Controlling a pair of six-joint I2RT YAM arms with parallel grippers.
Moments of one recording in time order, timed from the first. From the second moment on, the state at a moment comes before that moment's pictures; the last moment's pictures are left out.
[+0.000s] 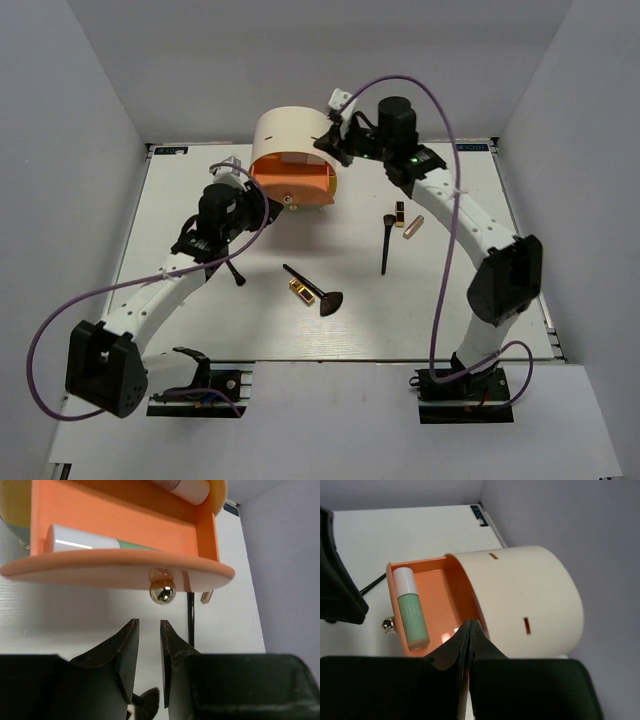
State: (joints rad) left arm -0.39 1.18 0.86 0.00 0.08 -0.68; right arm 0.55 1.81 1.74 -0.11 -0.62 -0.39
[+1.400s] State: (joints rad) left arm -0.39 1.60 1.20 0.08 -0.09 -0.68; right arm 0.31 1.34 1.20 0.00 -0.67 -0.21
